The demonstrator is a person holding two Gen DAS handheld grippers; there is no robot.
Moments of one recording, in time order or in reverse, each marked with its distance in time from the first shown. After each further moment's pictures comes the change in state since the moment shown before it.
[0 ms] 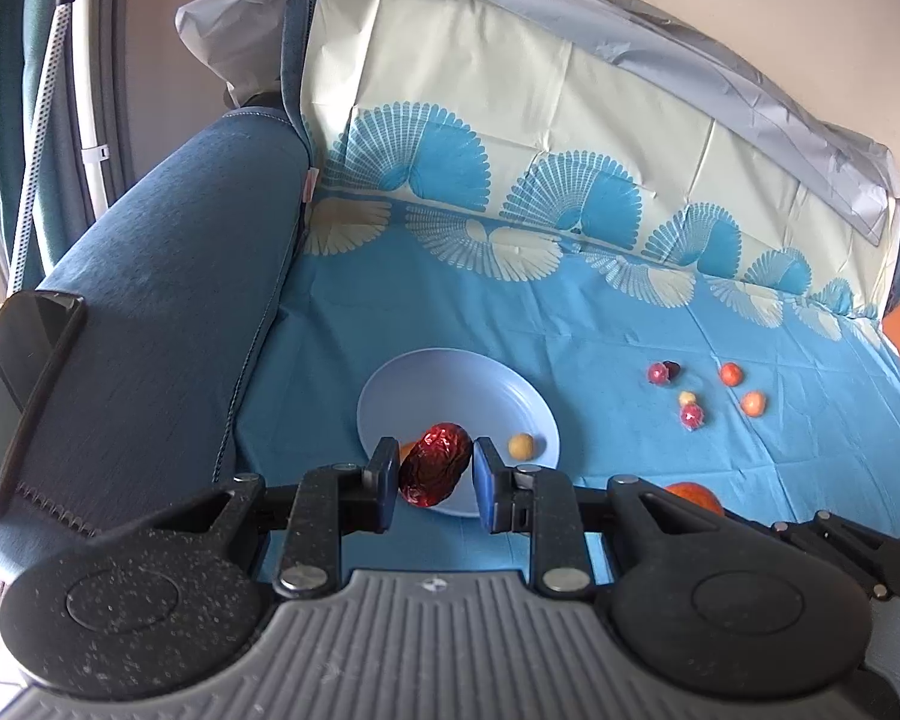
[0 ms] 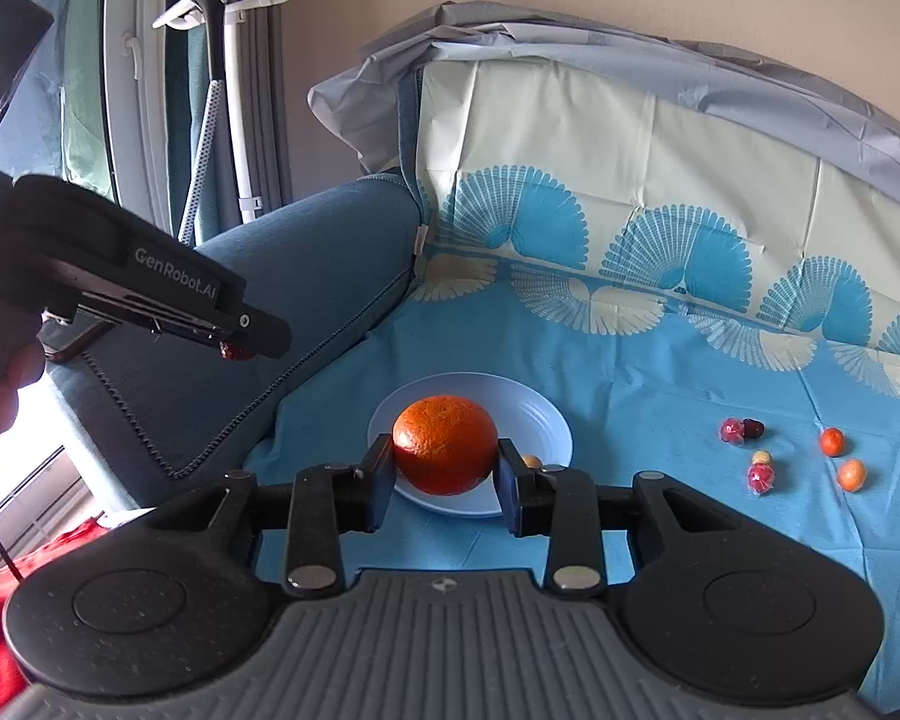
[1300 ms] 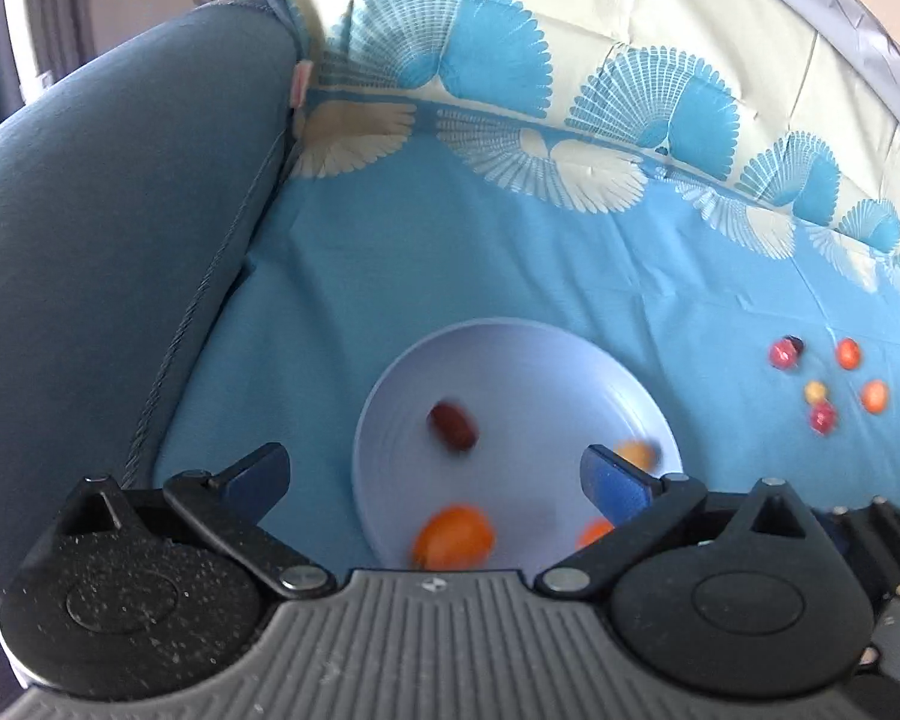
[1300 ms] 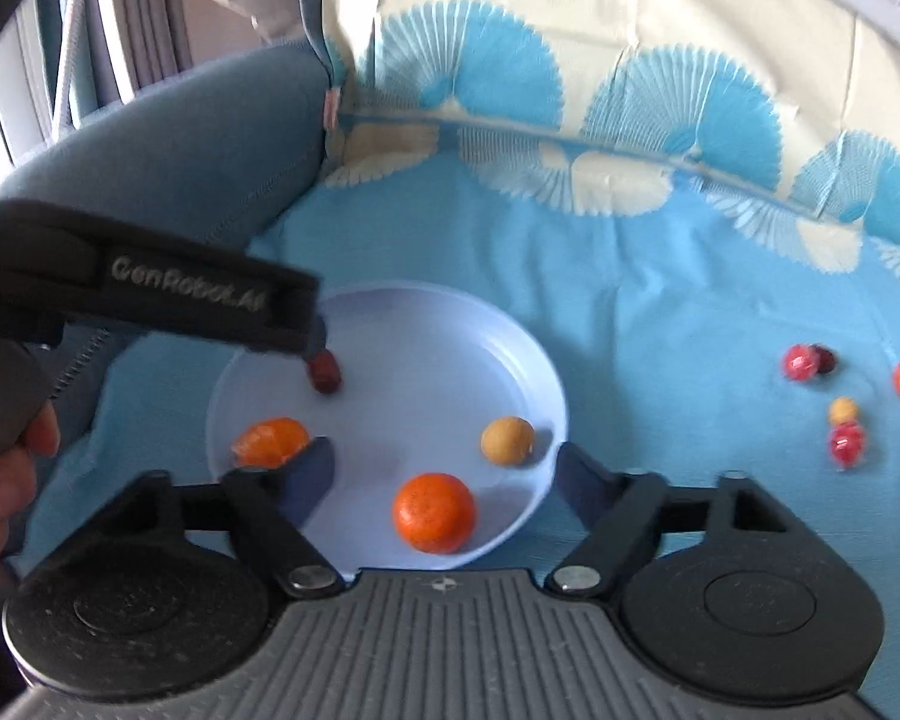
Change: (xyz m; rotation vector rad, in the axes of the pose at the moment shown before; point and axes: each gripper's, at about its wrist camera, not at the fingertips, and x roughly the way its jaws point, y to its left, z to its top) left arm 0.187 0.020 0.016 -0.010 0.159 0.070; right arm 0.189 -0.047 -0.006 0.073 0.206 -0.051
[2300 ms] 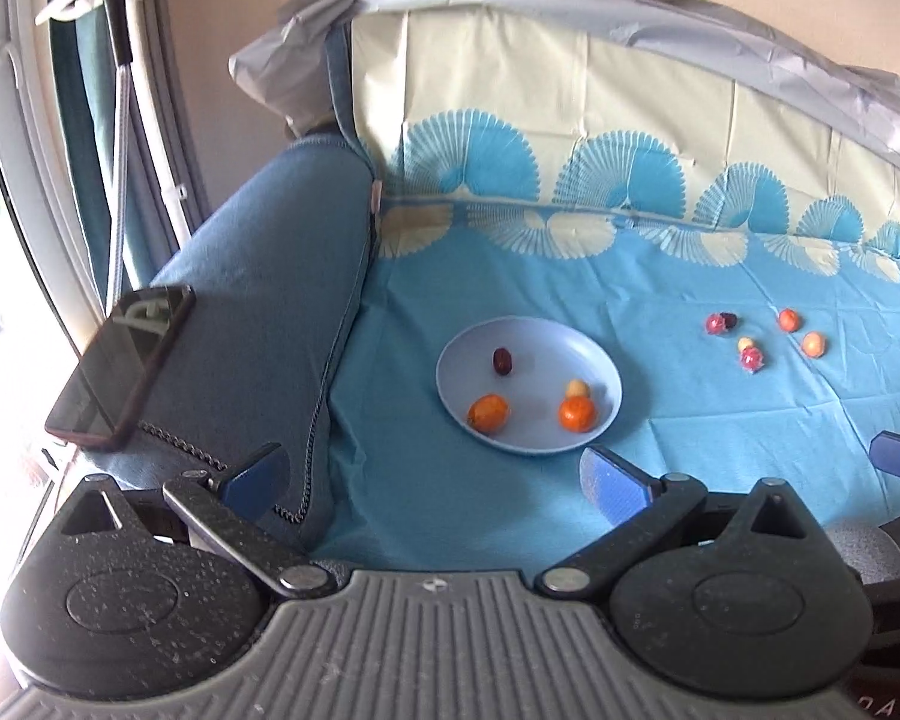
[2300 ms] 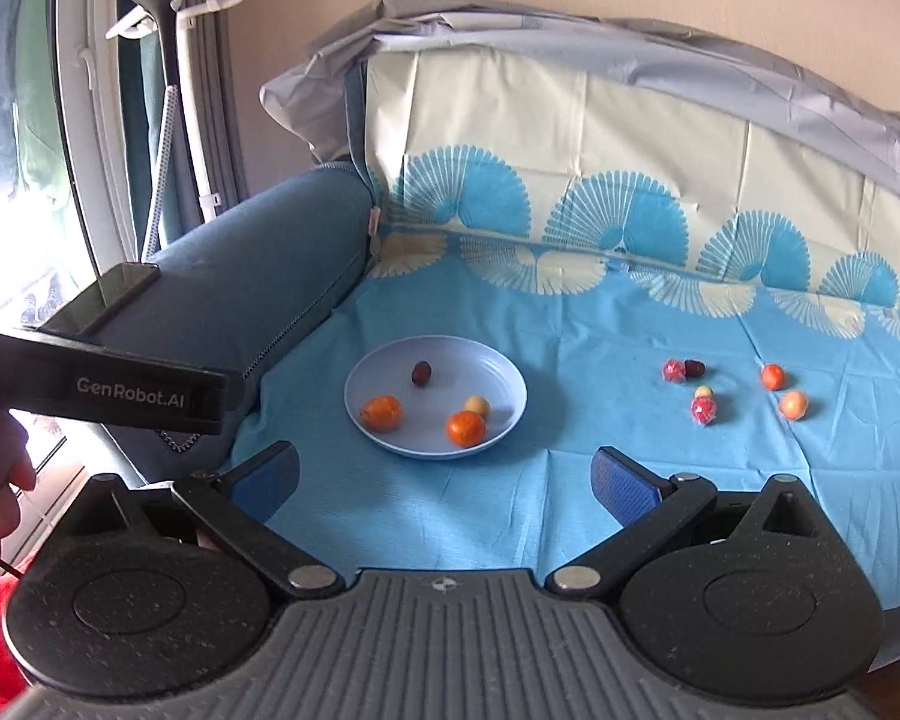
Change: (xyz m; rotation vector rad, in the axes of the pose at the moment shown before) left arm -0.233 -0.029 -0.119 0.097 -0.220 0.140; right arm -0.247 0.037 -0.073 0.018 -0.180 -0.033
